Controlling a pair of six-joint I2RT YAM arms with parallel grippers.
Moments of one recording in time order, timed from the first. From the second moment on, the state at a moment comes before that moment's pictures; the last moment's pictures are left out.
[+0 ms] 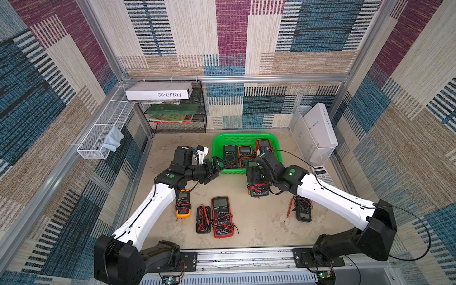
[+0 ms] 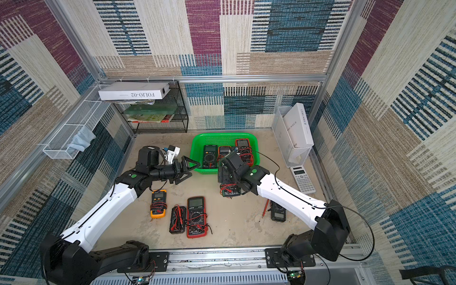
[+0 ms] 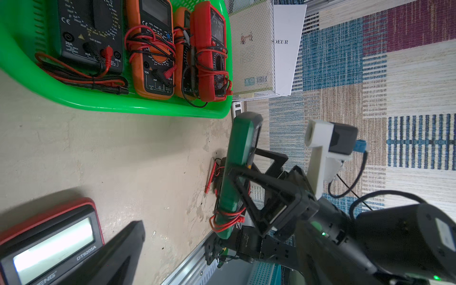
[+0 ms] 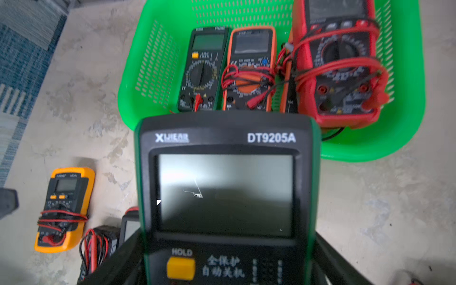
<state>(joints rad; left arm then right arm) -0.29 1.22 1.01 -0.39 0.73 -0.85 0.81 1.44 1.24 -0.63 0.27 0.61</state>
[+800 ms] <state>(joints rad) -0.25 1.21 1.03 -0.39 0.76 -0.86 0.68 1.70 1.65 -0.64 0.26 0.51</state>
